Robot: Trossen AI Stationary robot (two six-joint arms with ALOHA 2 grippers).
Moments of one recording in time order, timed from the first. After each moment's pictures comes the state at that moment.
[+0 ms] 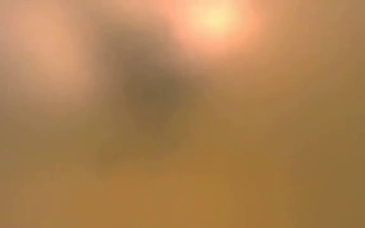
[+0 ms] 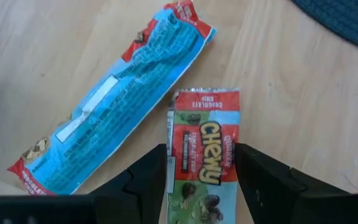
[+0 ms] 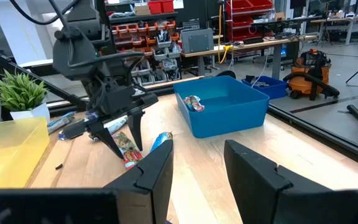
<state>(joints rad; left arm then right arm) -0.07 1.84 1.04 -0.30 -0.22 -0.34 -0.27 0.07 0.02 0.01 0.00 0.12</state>
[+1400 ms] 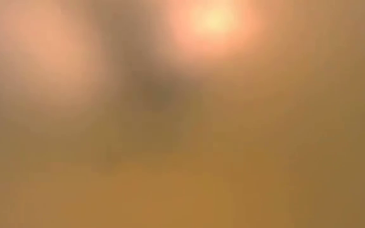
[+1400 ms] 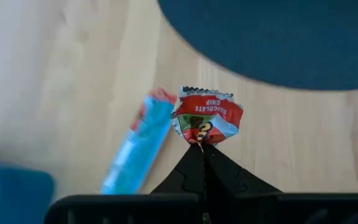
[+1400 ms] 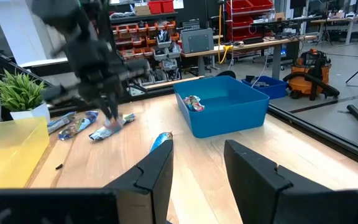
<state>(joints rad) -0.09 1.64 1.04 -0.31 -0.21 -0.05 -0.27 0.07 0.01 0.01 0.00 0.12</state>
